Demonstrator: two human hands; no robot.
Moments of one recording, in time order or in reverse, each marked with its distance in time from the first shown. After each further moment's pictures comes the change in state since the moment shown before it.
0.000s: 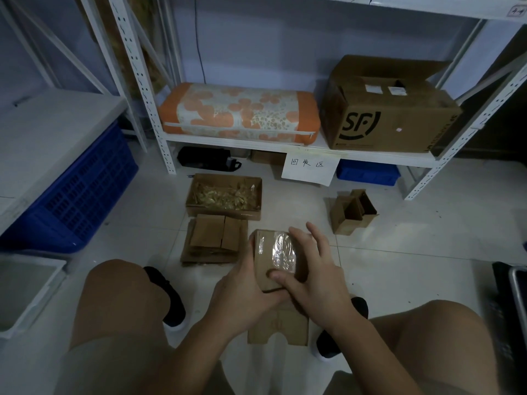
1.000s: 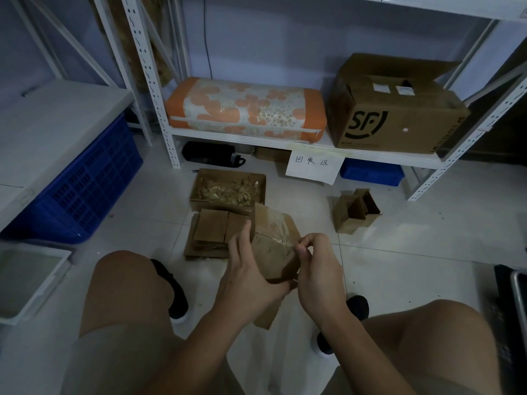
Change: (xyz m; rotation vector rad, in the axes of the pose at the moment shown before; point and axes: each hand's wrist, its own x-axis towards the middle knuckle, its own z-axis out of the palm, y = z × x) left_hand 0.001 -0.004 0.006 0.011 0.183 -0.032; right_hand 0.003 -0.023 0.018 0.228 0.164 0.221
